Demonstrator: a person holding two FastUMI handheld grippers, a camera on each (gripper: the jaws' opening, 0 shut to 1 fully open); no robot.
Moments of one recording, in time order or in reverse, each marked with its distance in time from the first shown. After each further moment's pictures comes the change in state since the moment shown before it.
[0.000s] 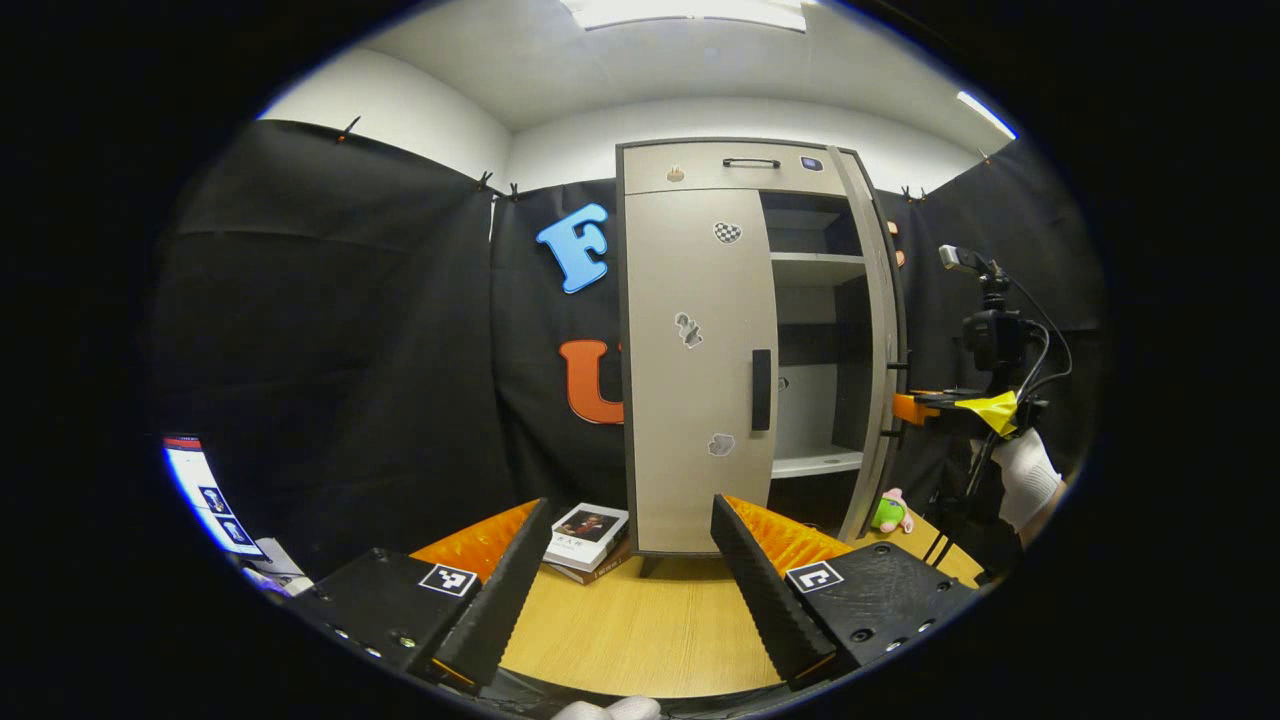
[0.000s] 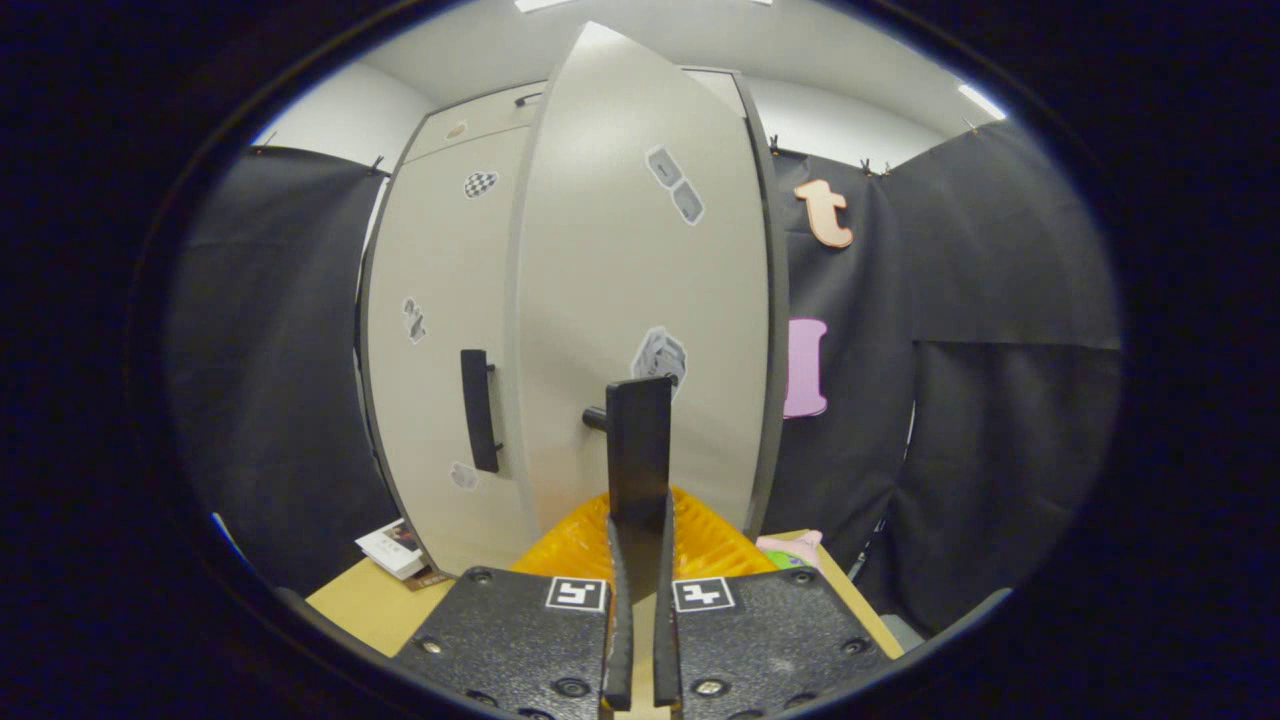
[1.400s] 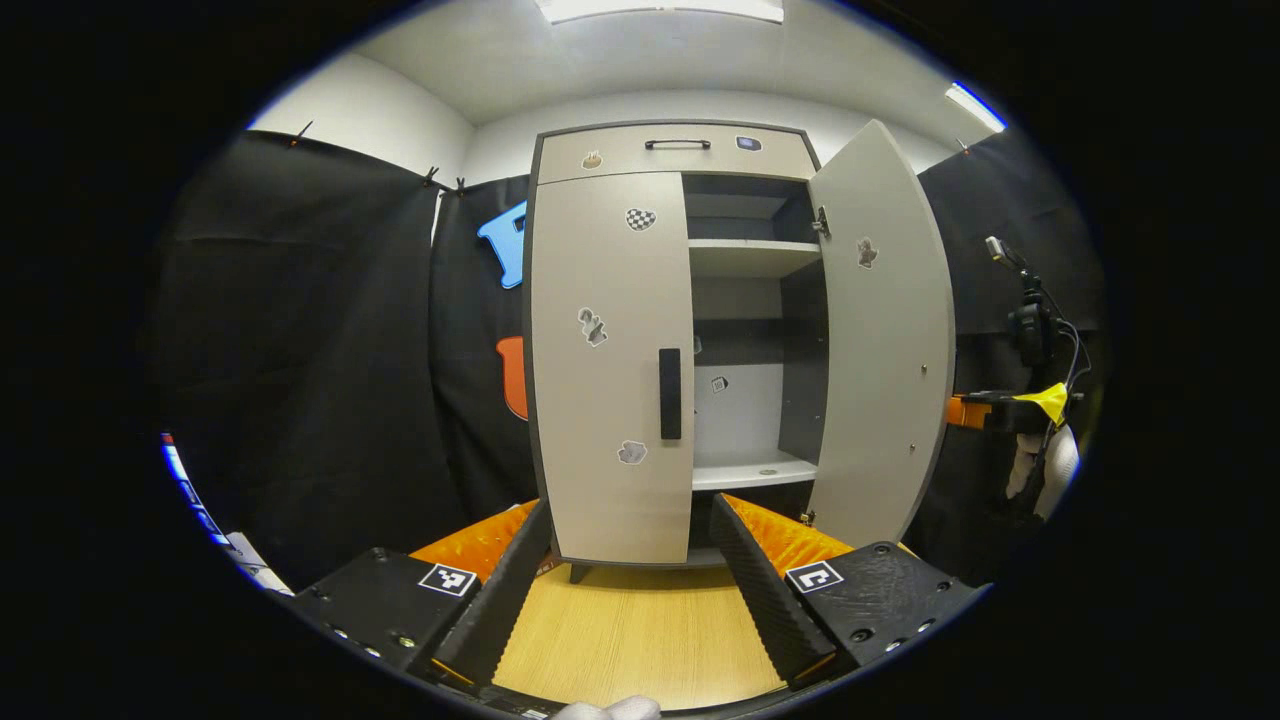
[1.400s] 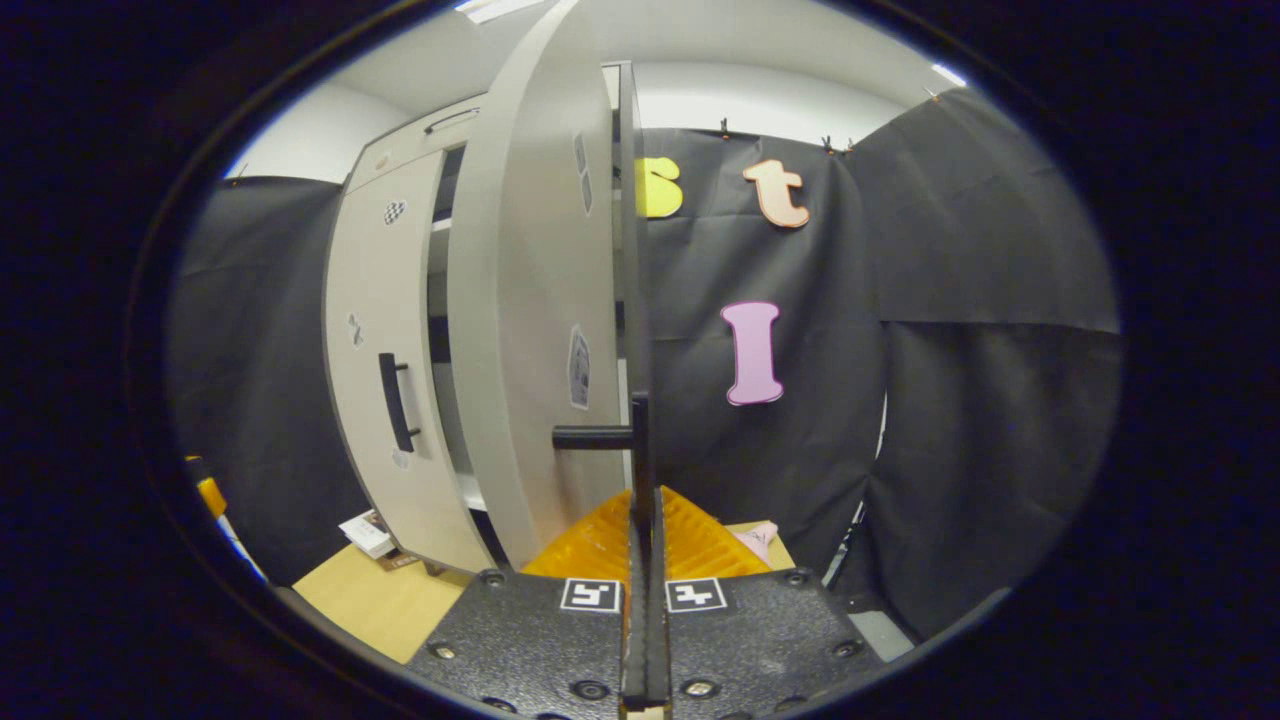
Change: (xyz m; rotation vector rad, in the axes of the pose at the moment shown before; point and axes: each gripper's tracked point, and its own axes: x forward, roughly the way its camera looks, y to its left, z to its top) left arm 0.042 -0.113 0.004 0.016 0.014 -0.066; right arm -0.018 -0.143 0.001 0.032 0.033 0.008
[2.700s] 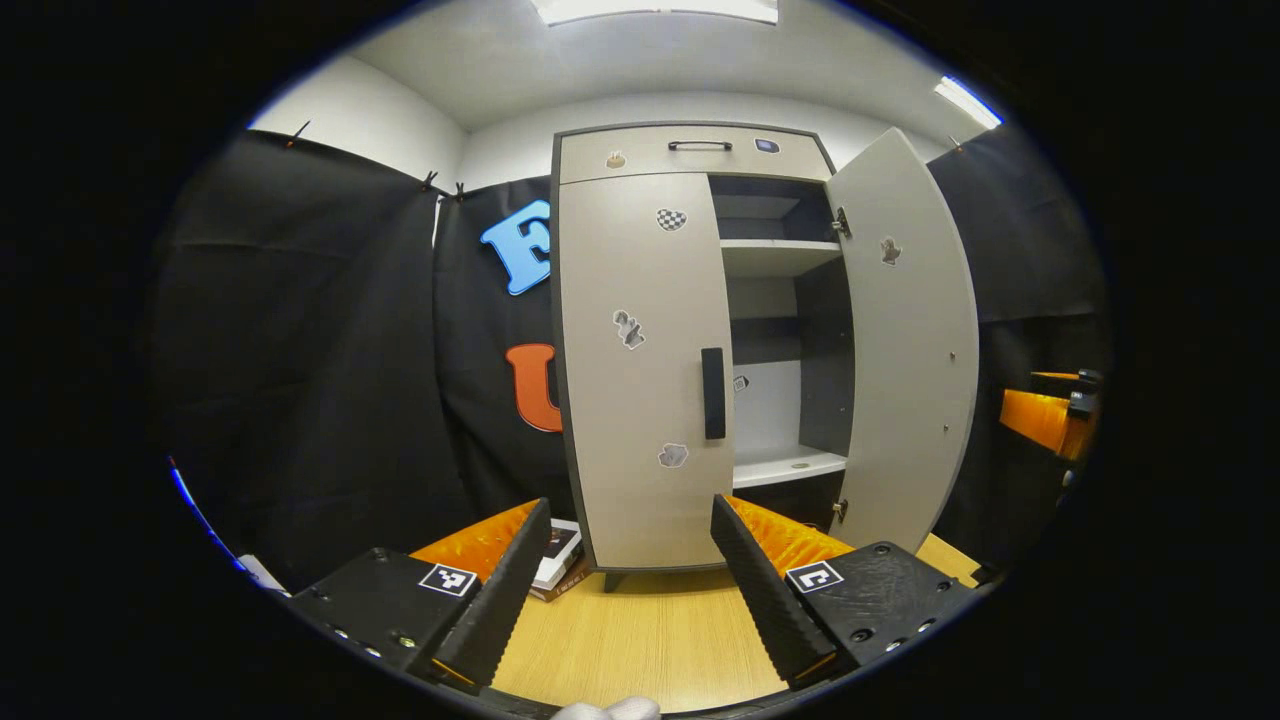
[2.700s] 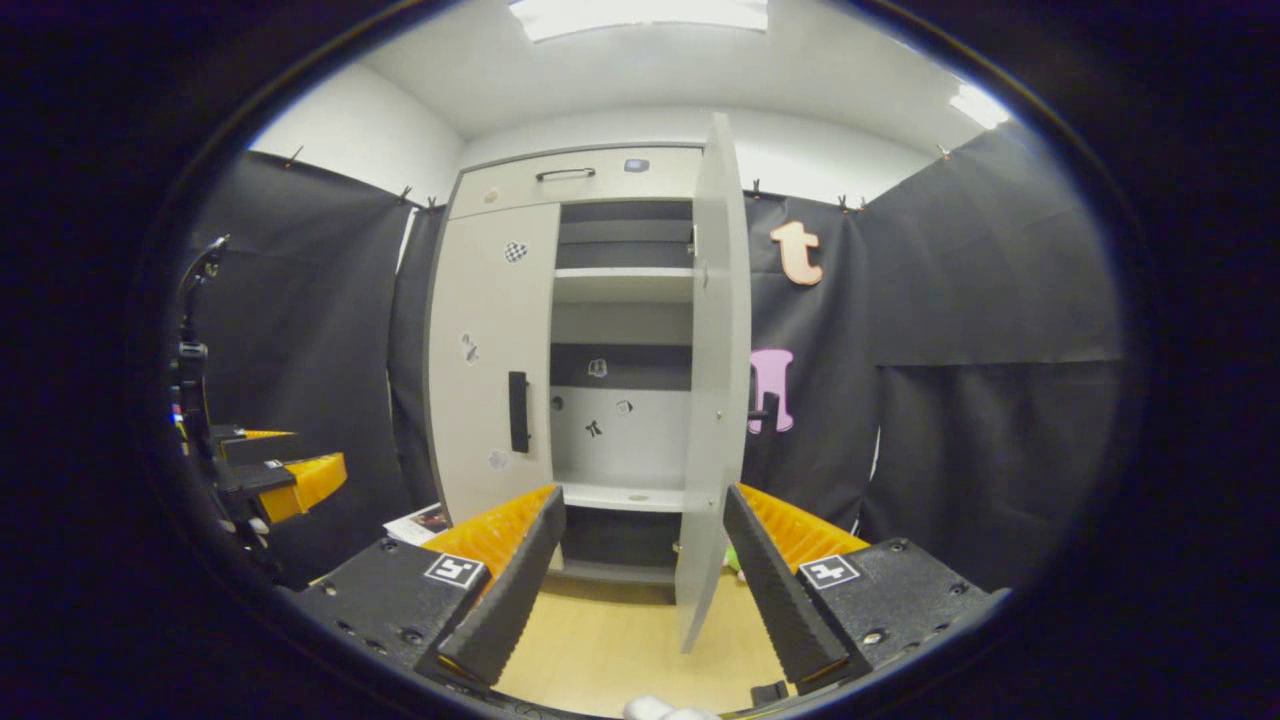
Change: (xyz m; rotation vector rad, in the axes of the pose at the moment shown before) left arm 0.015 0.063 -0.004 0.033 -0.020 -0.040; right arm -0.152 0.122 -0.008 -0.058 -0.112 0.019
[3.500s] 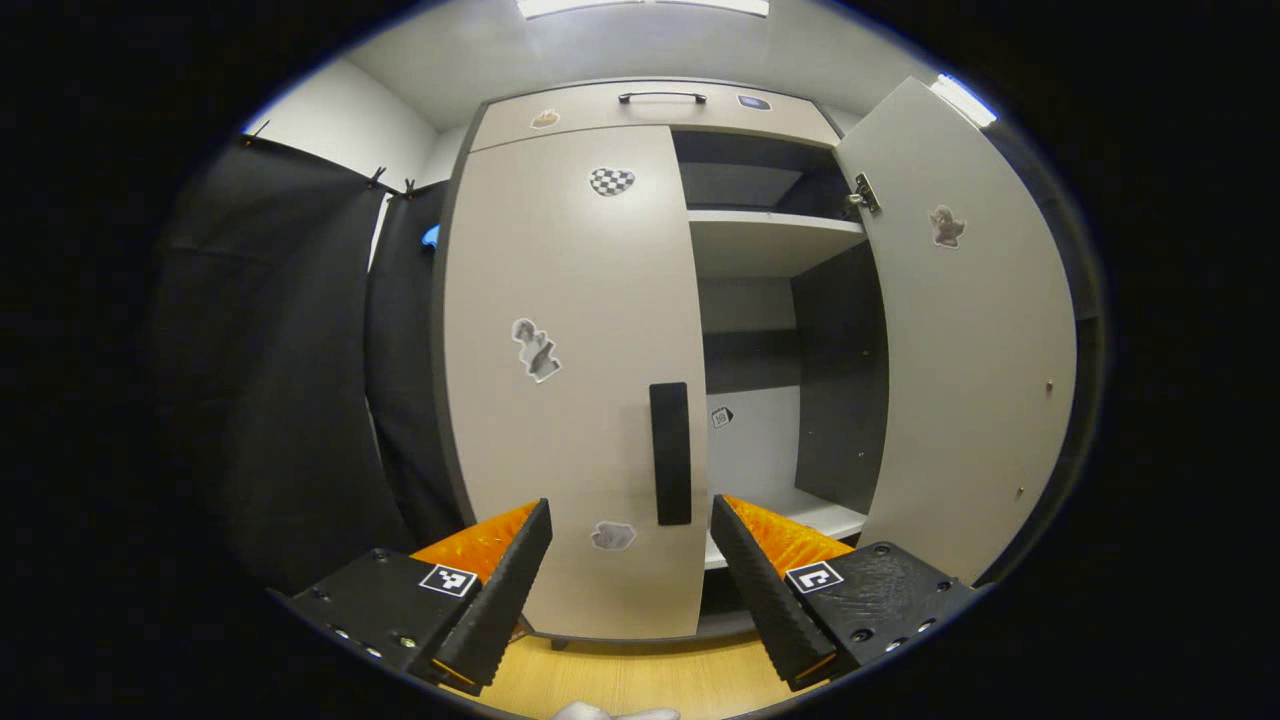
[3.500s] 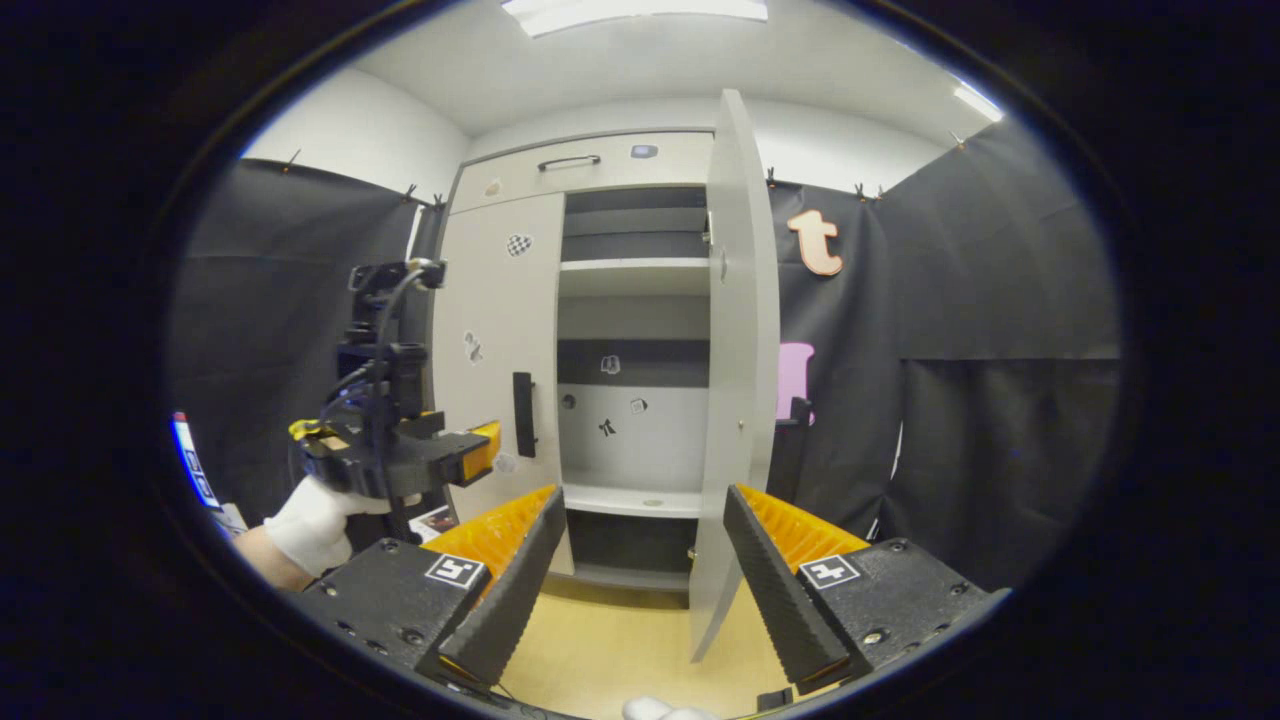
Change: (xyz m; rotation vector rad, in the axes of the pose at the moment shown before) left arm 0.203 -0.079 0.027 -0.007 -0.051 -0.065; right arm 0.037 -0.004 0.006 -0.002 0.024 0.037
